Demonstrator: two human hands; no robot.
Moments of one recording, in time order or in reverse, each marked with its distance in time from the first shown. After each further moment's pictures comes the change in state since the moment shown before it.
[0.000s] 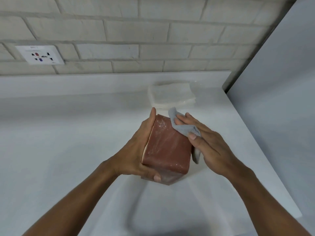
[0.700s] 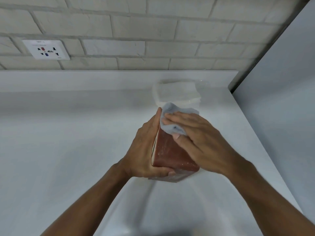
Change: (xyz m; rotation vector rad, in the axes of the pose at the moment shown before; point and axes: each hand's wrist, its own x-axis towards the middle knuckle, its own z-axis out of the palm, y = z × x) left_hand 0.006 -0.003 0.018 0.219 0.266 0.166; right_hand 0.026 -0.035 0.007 -0.458 -0.070 -0.169
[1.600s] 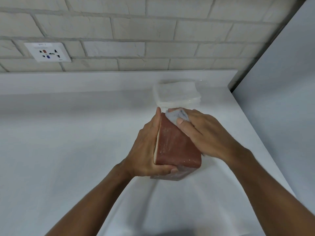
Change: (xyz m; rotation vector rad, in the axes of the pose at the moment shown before) left_hand 0.003 0.011 -0.002 -0.106 0.033 0.090; right_hand 0.012 0.001 -0.007 0.045 -0.035 0.174
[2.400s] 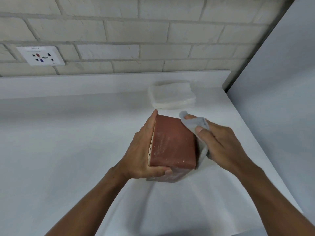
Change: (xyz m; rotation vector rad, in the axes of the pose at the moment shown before) left_hand -0.013 -0.020 0.002 0.039 -0.049 -0.142; right_hand -0.045 0.032 0.001 0.269 0.181 0.127
